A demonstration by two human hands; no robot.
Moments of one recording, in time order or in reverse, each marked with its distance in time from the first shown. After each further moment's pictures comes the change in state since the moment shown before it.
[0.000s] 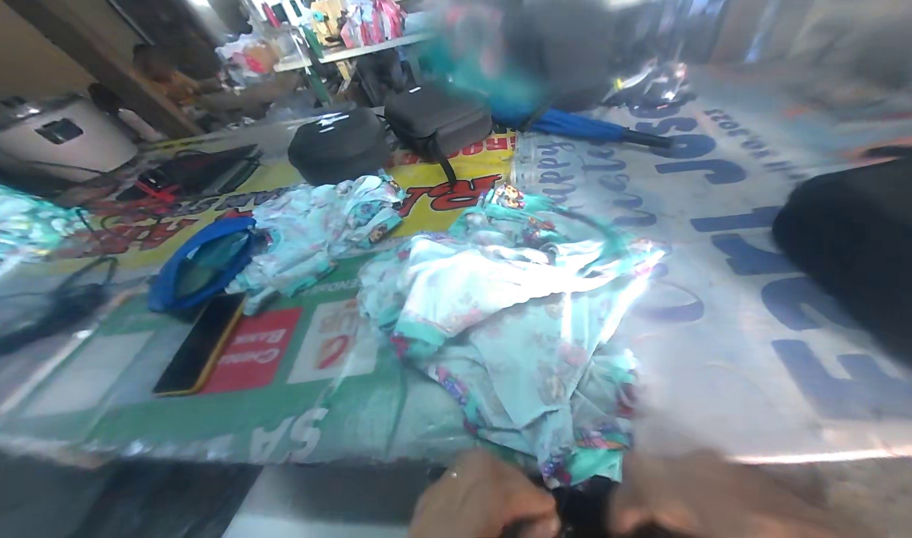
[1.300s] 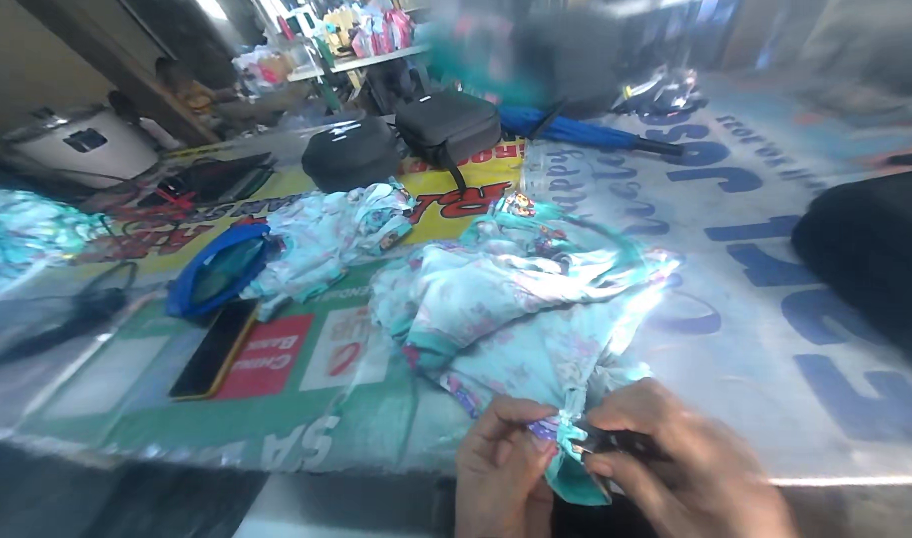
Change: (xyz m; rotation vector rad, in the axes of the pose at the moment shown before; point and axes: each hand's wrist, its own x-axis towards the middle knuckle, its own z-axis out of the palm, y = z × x) left_hand 0.037 -0.009 0.042 -1.099 0.513 -0.369; right_hand 0.054 0.009 0.026 -0.080 0.662 -0.074
